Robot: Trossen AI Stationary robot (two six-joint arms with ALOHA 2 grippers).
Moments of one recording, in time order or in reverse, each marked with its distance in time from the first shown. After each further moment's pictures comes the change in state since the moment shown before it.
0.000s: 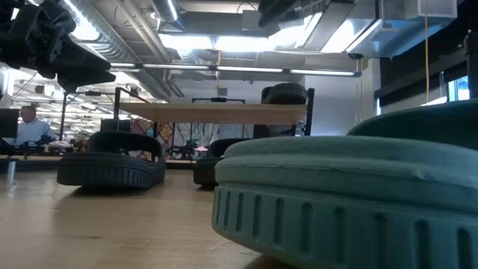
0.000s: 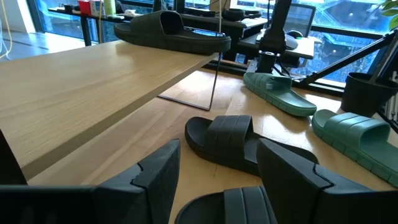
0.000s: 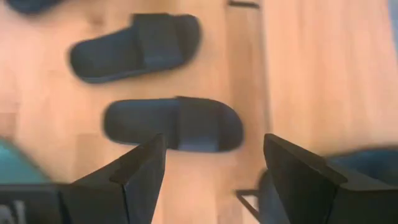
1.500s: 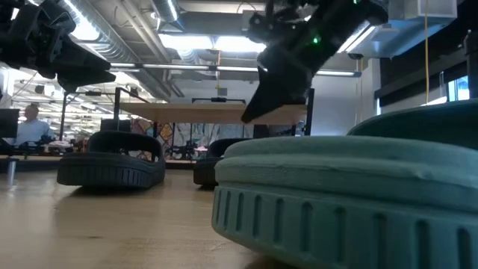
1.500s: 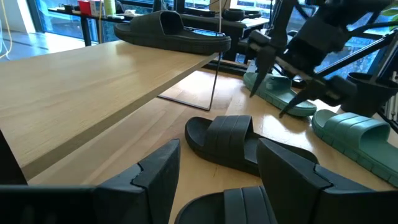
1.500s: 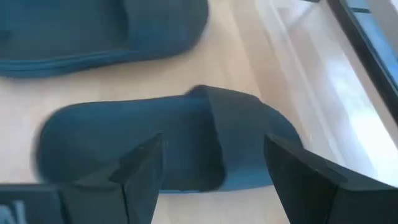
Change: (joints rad) left arm 0.000 0.000 0.000 0.000 0.000 0.000; right arm 0.176 0.002 -0.833 0.965 0.366 0.127
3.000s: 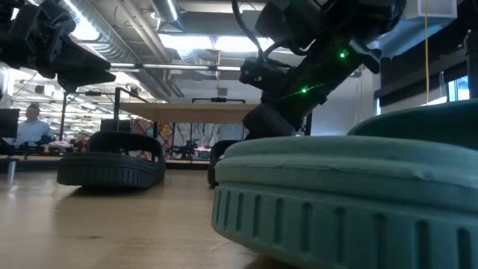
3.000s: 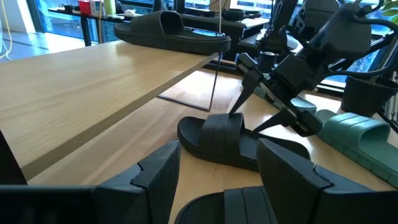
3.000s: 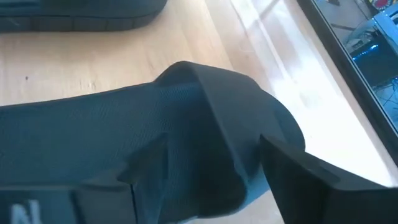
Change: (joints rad) left arm 0.000 0.000 0.000 0.000 0.000 0.000; right arm -0.025 0.152 -0.069 0.229 0.177 -0.055
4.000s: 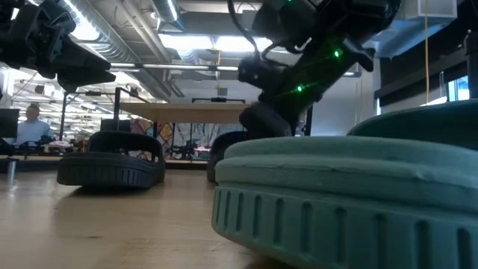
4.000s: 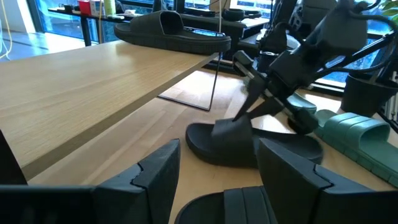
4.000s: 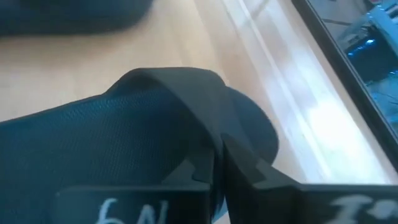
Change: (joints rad) left arm 0.000 0.000 0.000 0.000 0.000 0.000; right arm -0.009 -0.002 0.021 -0.014 -0.012 0.009
